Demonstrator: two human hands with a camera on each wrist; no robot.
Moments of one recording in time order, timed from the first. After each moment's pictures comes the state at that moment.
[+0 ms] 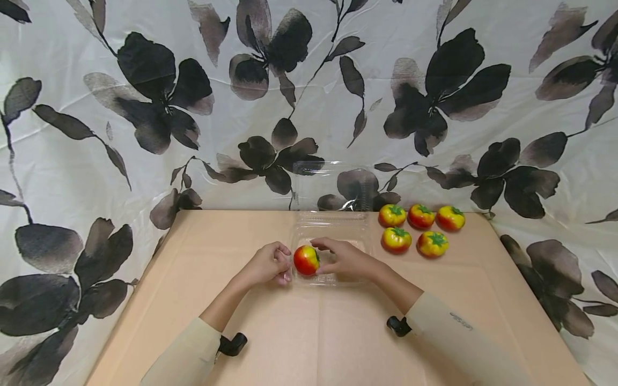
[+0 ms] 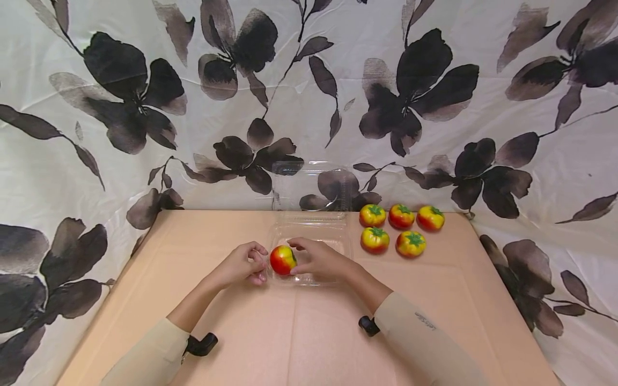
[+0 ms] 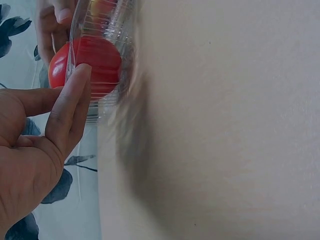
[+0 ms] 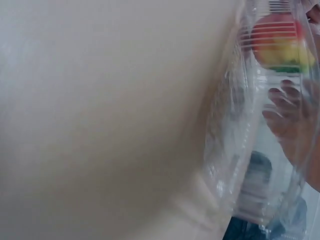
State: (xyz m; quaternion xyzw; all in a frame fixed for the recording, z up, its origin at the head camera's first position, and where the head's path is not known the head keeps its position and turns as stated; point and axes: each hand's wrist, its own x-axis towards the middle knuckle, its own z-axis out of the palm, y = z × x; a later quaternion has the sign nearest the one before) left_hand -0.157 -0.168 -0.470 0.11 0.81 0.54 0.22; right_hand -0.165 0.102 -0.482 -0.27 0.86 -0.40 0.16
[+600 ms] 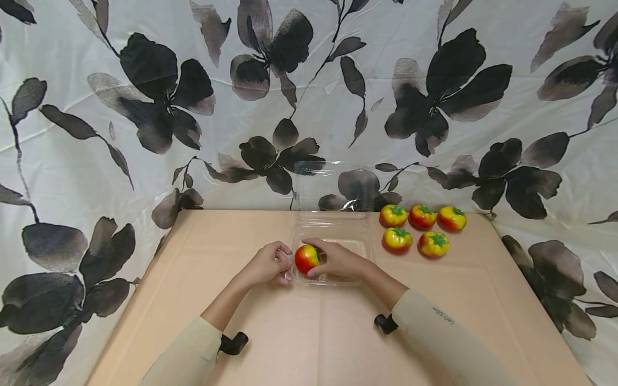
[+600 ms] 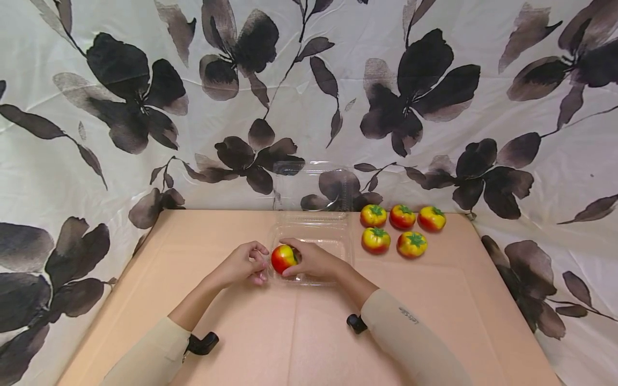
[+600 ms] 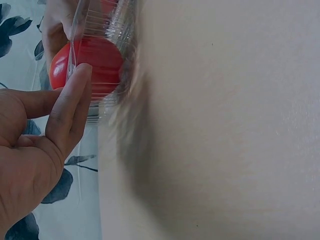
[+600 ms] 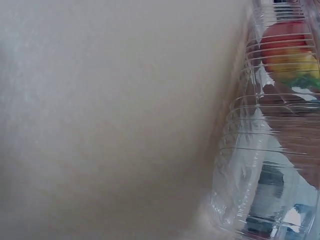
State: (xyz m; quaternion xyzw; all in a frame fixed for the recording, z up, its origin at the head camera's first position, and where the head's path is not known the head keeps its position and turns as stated) left_hand -0.155 -0.167 -0.464 0.12 0.80 0.54 0.23; right_hand -0.173 0.079 -0.495 -0.26 0.84 -0.44 0.19
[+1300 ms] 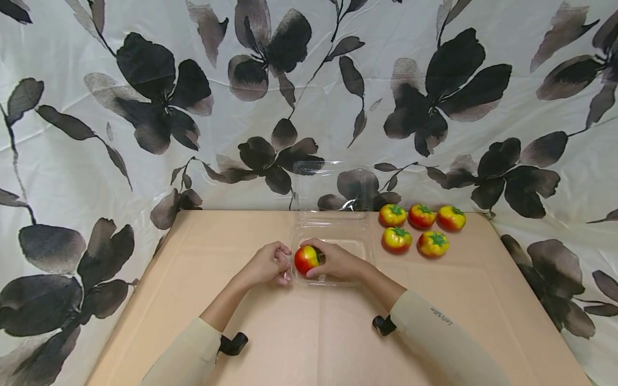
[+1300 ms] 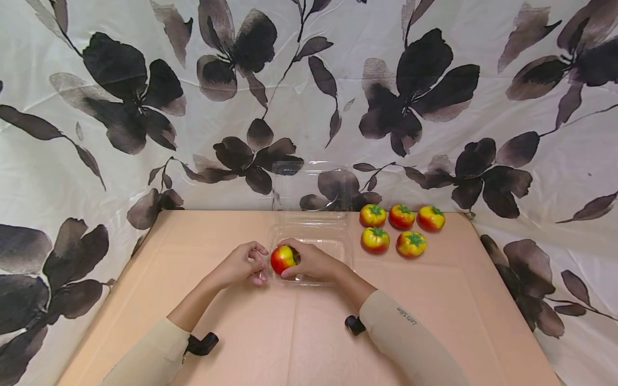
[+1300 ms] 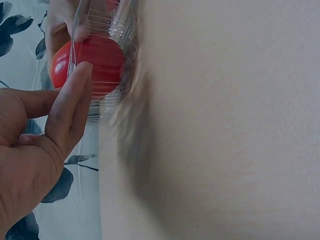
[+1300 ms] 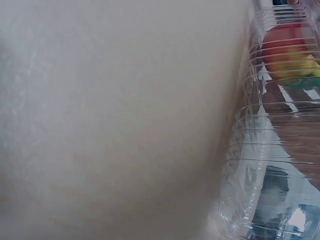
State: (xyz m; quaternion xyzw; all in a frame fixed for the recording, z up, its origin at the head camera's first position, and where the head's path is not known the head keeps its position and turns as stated) left_hand -0.158 -0.166 -0.469 0.10 0.81 0.53 0.24; right_hand -0.171 0.077 -0.500 -0.26 0.82 -0.47 0.18
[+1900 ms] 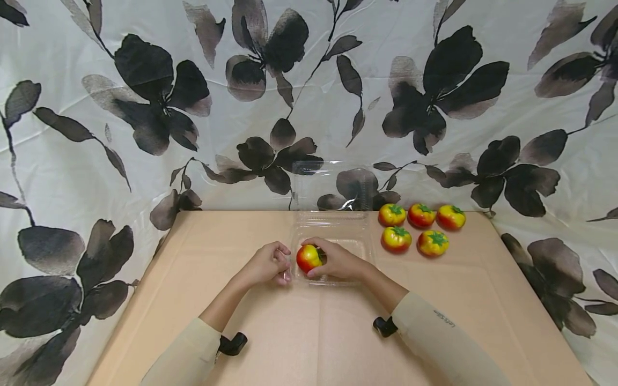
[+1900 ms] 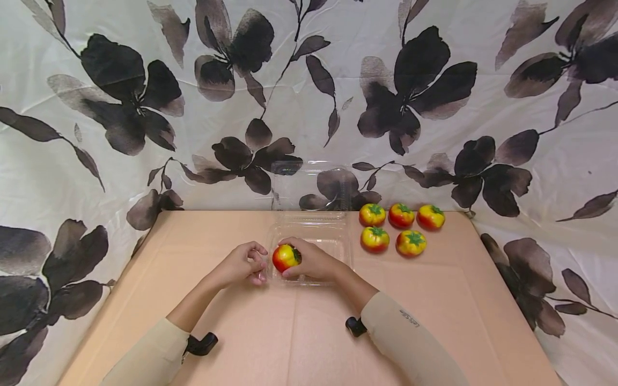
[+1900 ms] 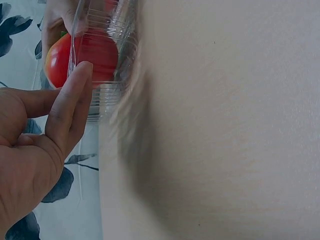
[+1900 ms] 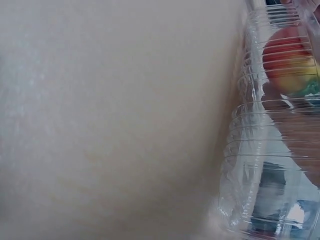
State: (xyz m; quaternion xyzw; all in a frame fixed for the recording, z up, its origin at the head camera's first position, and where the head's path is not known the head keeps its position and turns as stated) left_hand -0.159 -0.167 -0.472 0.10 0.81 0.53 0.24; right_hand -0.167 0.079 -0.496 -0.25 0.82 -0.49 0.17
